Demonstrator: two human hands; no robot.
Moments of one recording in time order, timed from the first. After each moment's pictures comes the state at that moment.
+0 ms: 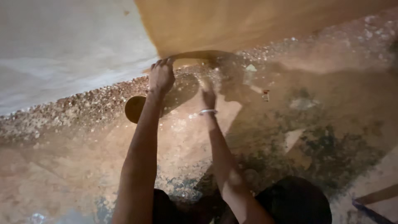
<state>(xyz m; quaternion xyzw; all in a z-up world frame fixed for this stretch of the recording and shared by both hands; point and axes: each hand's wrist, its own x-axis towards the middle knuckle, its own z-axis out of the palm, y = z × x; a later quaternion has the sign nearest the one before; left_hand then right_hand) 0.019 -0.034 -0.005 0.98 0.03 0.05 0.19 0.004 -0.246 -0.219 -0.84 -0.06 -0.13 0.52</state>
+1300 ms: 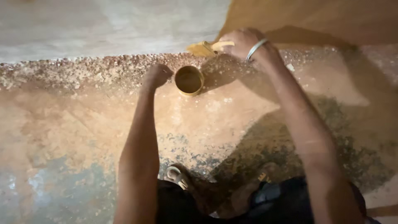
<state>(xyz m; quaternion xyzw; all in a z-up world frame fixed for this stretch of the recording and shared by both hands) -0.130 0.152 -0.073 0.93 0.18 -0.09 0.31 0.056 -0.146 0.140 -0.89 -0.41 0.20 0.02</state>
